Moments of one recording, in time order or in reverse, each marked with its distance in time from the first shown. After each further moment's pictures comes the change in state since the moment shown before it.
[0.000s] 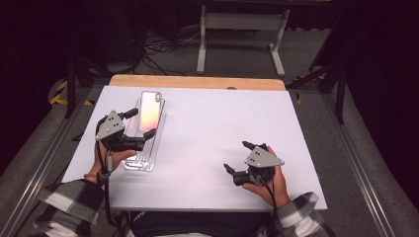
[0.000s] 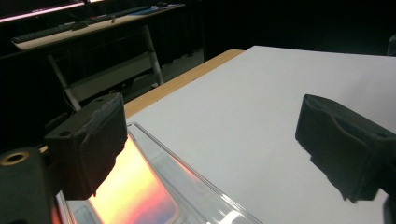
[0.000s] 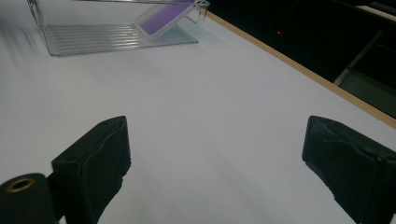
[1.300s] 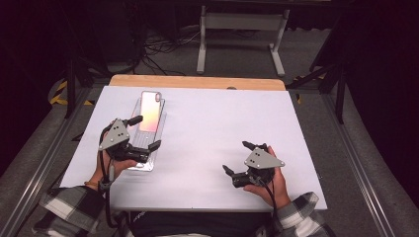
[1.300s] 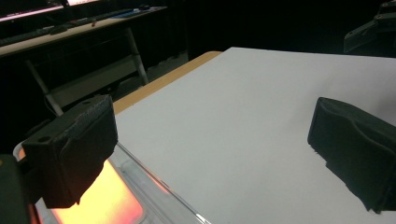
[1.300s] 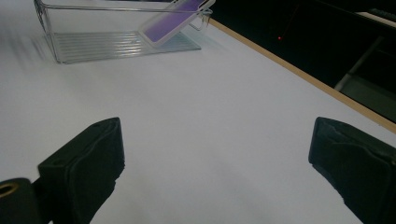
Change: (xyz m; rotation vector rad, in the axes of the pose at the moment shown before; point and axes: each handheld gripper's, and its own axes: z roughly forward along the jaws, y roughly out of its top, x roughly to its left) left arm -0.029 0.003 -0.006 -0.015 -0.059 0.018; right arm 0.003 0.002 -0.002 -0.021 0.006 0.000
